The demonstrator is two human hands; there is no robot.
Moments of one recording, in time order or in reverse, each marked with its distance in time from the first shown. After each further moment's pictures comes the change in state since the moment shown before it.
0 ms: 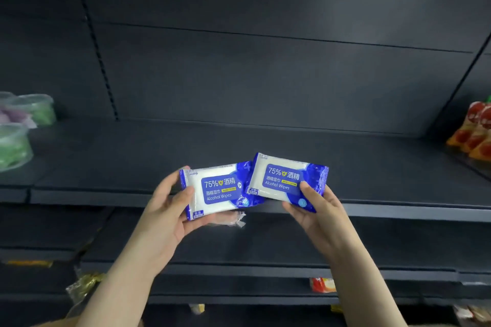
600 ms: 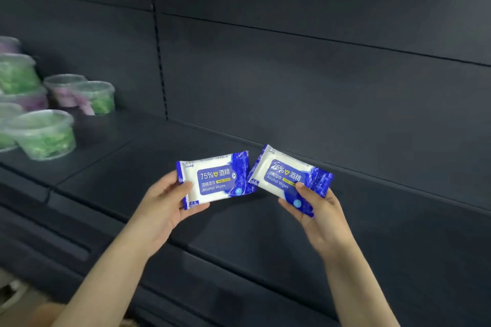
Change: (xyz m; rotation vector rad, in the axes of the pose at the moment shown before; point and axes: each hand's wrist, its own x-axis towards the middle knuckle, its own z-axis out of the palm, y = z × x) left_hand 0.154 0.011 -0.055 0.130 0.315 0.062; right_hand 0.222 0.040 0.075 -0.110 -0.206 0.132
